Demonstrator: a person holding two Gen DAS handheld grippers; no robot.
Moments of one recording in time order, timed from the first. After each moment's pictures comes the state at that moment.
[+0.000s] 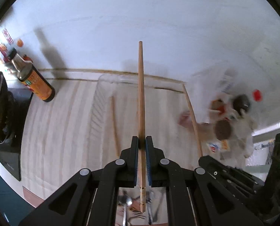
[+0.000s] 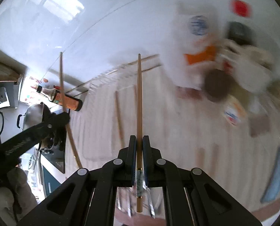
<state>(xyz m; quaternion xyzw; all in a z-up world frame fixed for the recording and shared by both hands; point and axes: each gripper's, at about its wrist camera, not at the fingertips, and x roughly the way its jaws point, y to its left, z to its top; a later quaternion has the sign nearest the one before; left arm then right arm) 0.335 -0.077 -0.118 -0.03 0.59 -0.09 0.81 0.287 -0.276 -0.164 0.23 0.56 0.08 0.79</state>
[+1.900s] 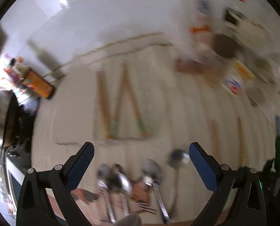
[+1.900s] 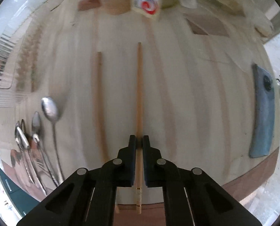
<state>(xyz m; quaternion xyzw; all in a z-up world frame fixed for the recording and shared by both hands) 0.202 -0.178 -0.215 0.16 0.55 -0.08 0.82 0.127 -0.355 -0.328 0.14 0.68 -0.12 0.71</state>
